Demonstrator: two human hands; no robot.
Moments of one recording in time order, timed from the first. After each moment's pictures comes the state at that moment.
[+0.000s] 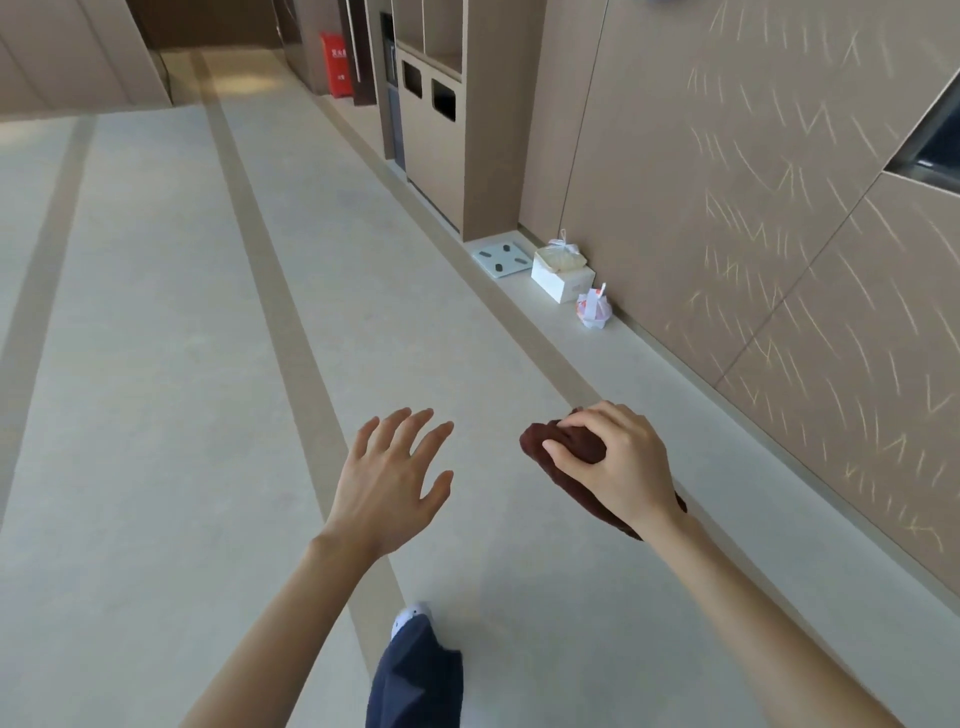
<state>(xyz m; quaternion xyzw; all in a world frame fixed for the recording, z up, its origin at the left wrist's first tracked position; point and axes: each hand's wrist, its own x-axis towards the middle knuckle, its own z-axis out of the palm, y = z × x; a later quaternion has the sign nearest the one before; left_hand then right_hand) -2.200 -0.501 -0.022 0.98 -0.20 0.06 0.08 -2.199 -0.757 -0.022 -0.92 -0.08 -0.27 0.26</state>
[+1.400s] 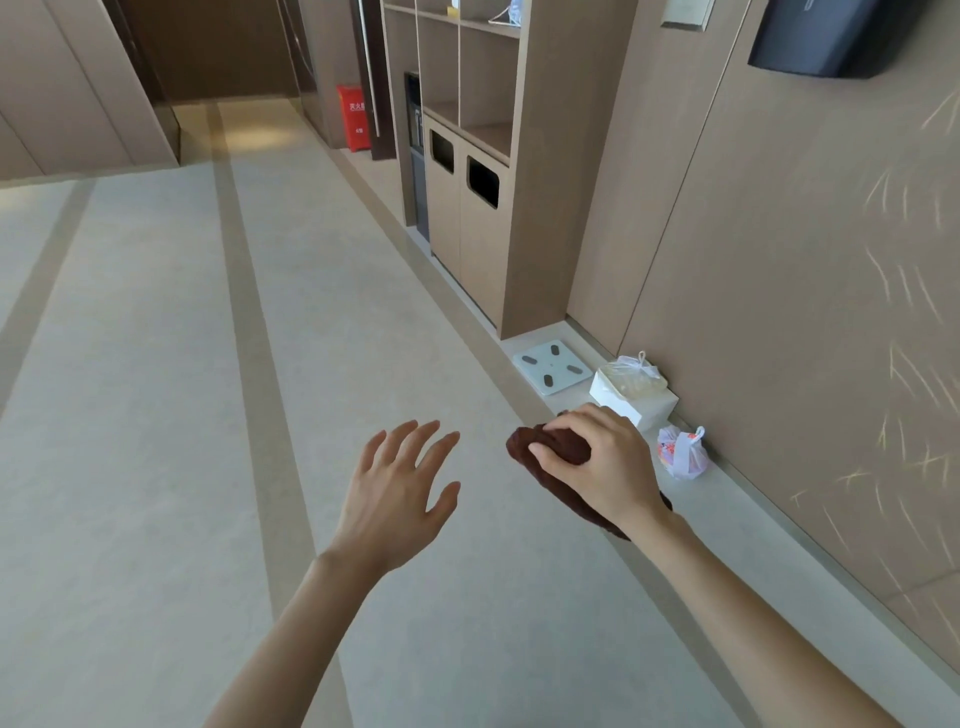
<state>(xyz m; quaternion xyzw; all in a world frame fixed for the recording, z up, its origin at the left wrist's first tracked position) -1.448 -0.413 -0.007 0.97 -0.19 0.10 0.10 -1.432 -0.652 0.000 -0.92 -0.11 -0.24 0.29</state>
